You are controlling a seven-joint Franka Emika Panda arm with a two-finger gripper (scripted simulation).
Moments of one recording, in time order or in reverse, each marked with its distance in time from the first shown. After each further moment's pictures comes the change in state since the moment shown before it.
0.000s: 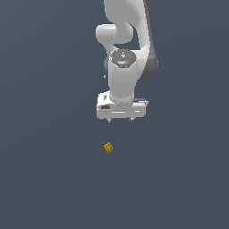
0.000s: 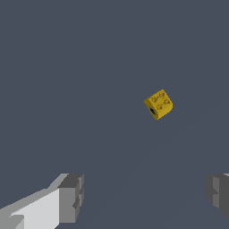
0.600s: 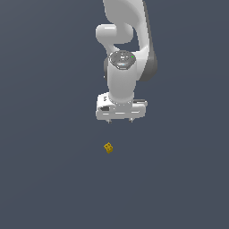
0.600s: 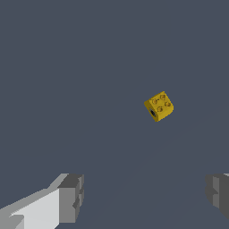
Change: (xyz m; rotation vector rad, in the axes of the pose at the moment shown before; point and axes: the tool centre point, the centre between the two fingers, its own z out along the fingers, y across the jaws) arm 0.003 0.002 0.002 0.000 -0.001 -0.024
